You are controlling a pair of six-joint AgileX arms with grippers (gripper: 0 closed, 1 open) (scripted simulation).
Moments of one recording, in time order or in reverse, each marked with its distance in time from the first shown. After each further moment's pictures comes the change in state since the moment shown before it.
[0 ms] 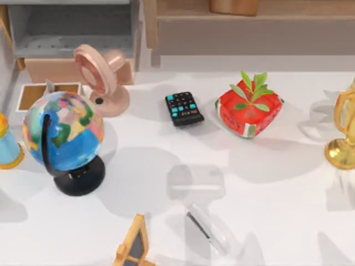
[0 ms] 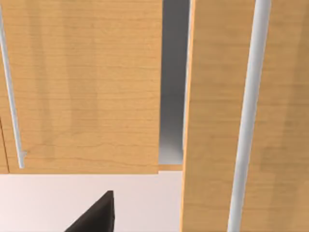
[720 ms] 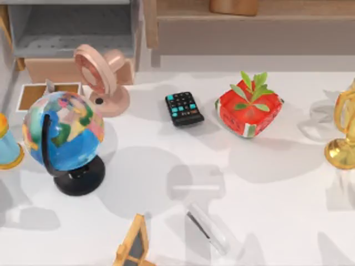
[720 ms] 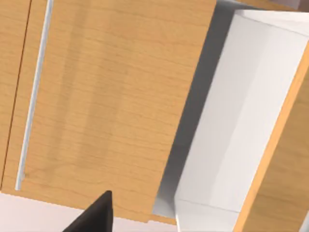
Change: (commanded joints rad) left arm -0.057 -0.189 -0.034 -0.152 0.044 -0.258; right arm 0.000 0.000 0.000 0.000 0.000 0.000
